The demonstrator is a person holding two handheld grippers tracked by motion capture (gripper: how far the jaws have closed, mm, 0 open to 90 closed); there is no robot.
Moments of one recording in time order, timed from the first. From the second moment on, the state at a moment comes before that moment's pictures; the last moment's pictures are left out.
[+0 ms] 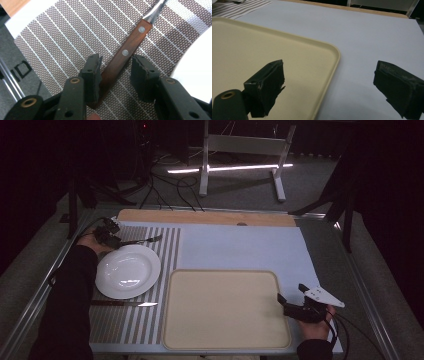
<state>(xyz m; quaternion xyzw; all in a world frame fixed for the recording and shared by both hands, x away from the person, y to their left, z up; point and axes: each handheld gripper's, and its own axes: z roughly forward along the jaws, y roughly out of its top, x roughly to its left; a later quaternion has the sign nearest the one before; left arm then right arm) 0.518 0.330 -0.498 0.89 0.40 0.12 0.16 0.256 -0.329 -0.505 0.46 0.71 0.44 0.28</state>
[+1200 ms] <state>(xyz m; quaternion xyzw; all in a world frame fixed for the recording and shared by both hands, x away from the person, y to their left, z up) 0.497 0.328 -0.462 0.86 0.43 0.19 0.18 0.255 -0.331 -0.503 0.47 0.71 0.45 0.28</state>
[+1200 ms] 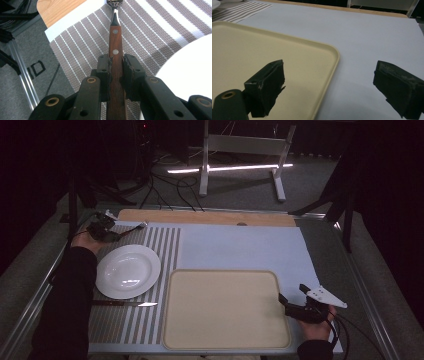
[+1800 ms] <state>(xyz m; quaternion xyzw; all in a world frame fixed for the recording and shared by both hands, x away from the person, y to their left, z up) 0.471 0.322 -0.448 0.85 0.43 0.19 0.24 0.254 -0.329 -0.501 0.46 0.71 0.46 0.28</state>
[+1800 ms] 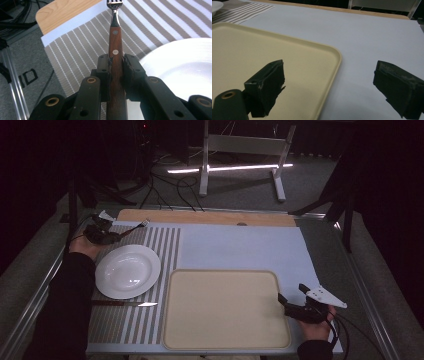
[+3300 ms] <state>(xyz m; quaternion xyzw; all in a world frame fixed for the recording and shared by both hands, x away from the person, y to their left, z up) 0.395 0.274 -0.431 0.82 0.42 0.23 0.31 0.254 -0.326 -0.499 0.46 0.71 0.46 0.28</state>
